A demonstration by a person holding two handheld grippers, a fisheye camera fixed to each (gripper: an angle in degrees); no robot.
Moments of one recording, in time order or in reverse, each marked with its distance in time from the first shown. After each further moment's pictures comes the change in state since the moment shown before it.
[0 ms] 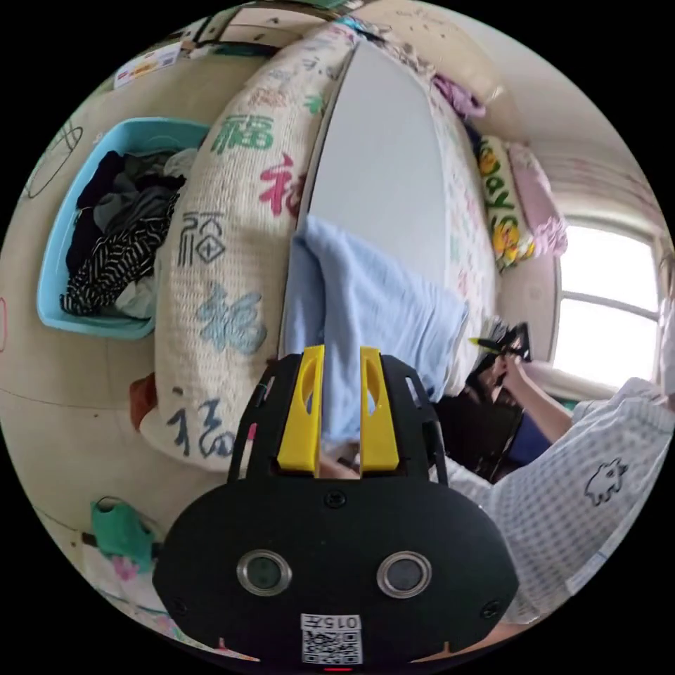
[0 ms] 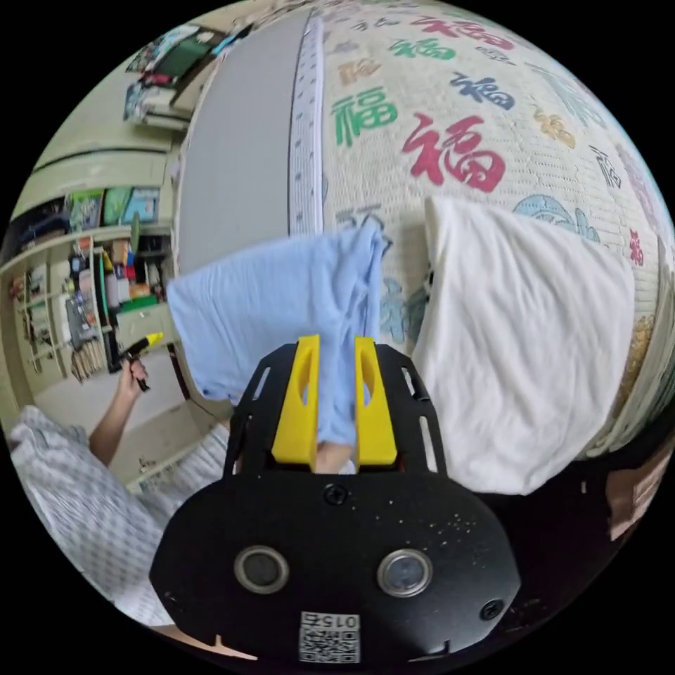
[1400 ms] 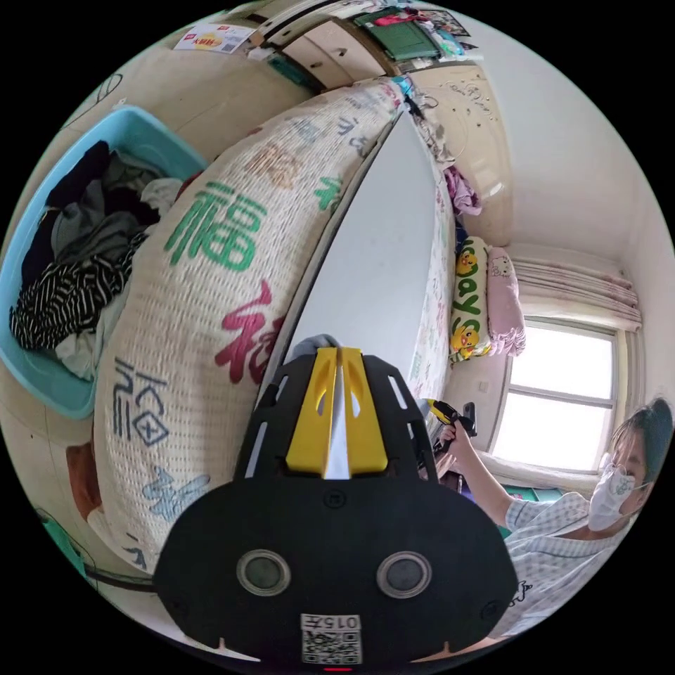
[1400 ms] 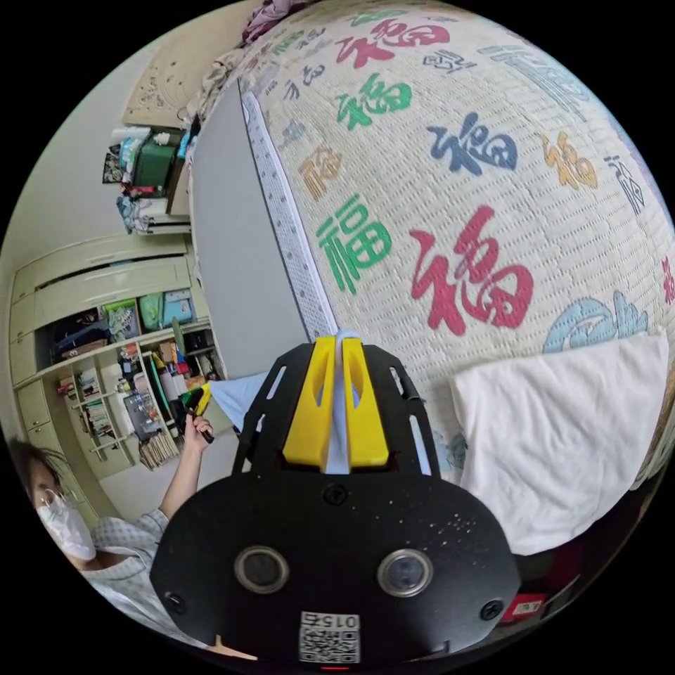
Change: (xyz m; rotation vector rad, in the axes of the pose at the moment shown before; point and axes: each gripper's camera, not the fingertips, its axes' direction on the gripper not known) left arm -0.108 -0.056 0.011 0.226 0.228 -0.186; right arm -0.082 -0.090 -0.160 0.190 -0.260 0.256
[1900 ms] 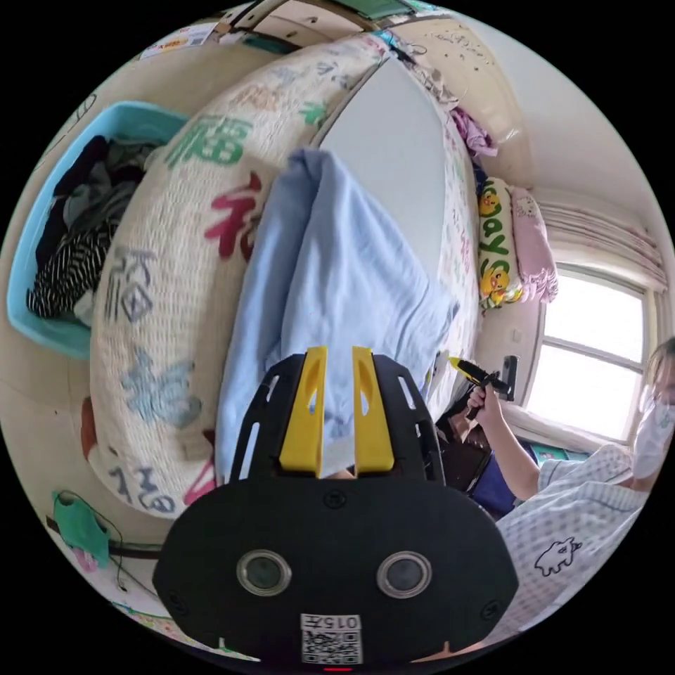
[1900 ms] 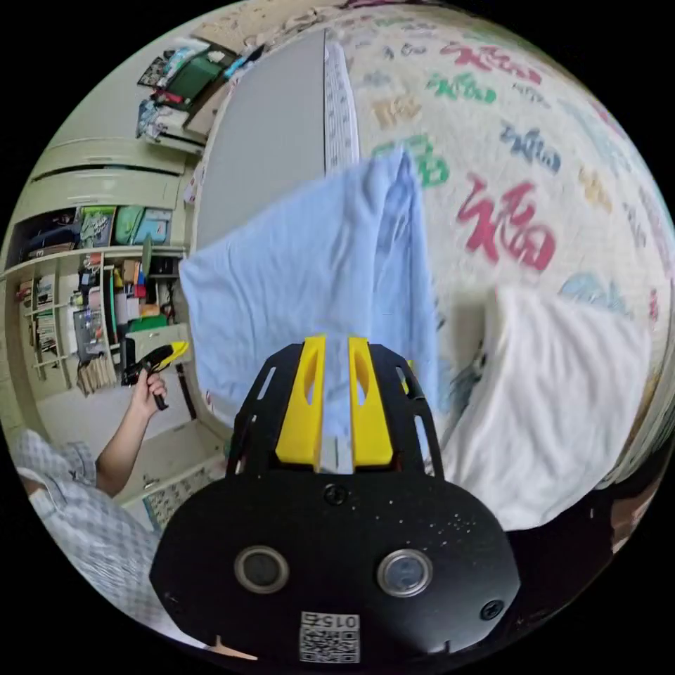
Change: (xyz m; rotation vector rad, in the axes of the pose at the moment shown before) left arm 0.029 0.101 0.032 -0.191 -0.149 0.055; right arm -0.067 0.127 0.026 -0.090 0.203 -0.263
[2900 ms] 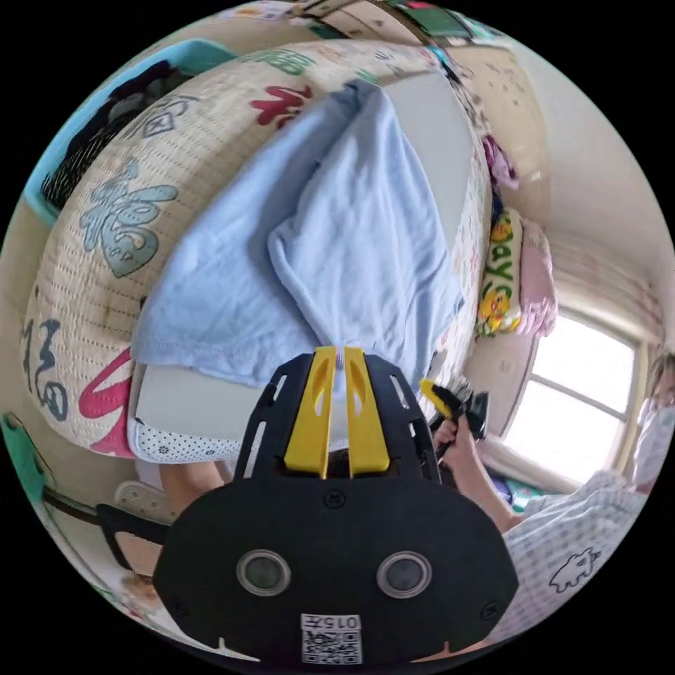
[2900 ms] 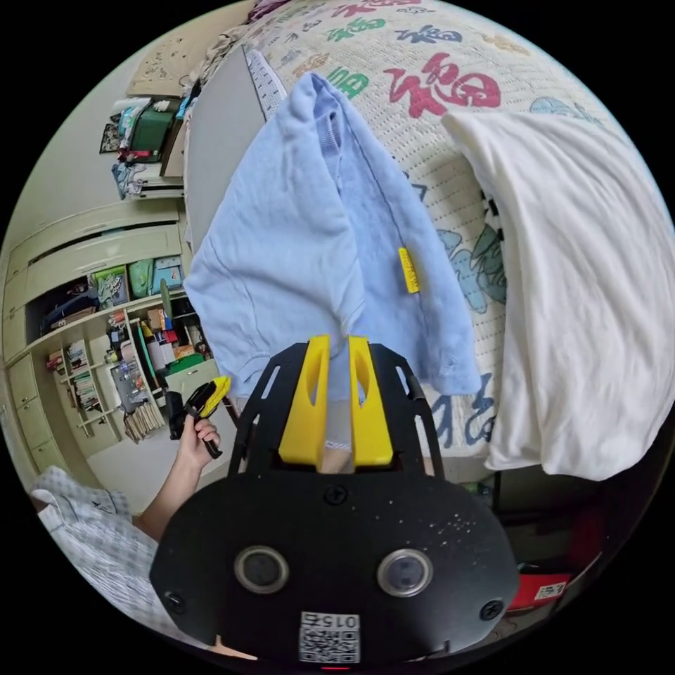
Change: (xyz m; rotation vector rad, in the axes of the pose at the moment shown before) left arm 0.057 0.080 0.074 0.073 0.085 -0.203; right arm 0.024 0.124 0.036 0.011 -0.189 0.244
